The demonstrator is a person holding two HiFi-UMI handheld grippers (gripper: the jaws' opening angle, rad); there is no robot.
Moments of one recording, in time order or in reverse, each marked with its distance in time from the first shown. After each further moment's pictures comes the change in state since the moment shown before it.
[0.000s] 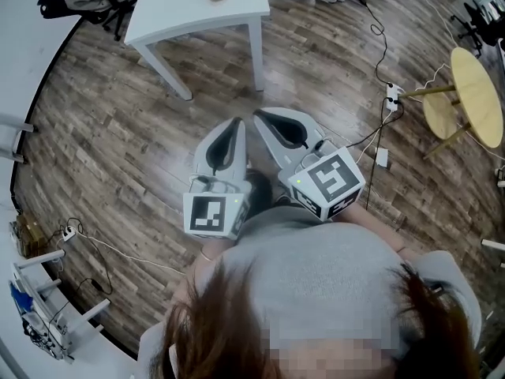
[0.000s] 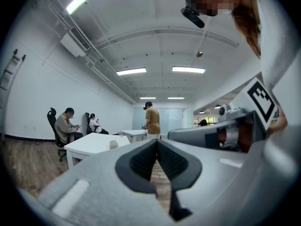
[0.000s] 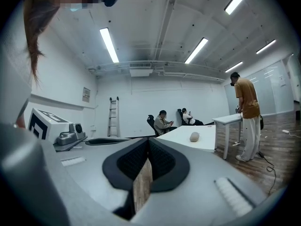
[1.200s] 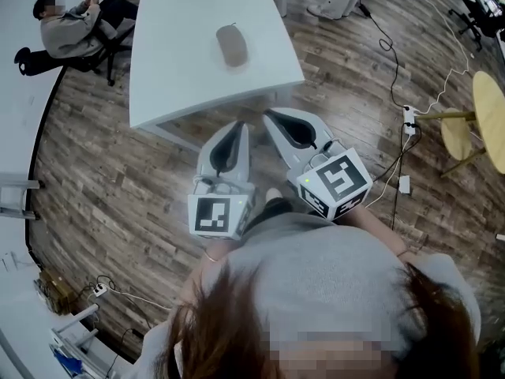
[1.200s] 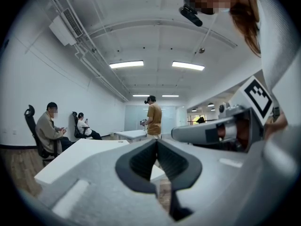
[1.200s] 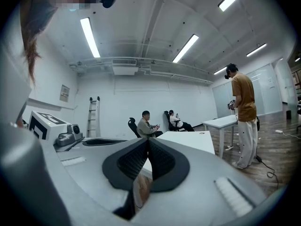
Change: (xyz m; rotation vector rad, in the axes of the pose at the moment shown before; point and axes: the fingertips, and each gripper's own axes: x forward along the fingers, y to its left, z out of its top) left arm 0.217 0.206 0.012 0.031 0.012 -0.124; right arm 0.233 -0.175 0.044 0.032 -0.022 -0.153
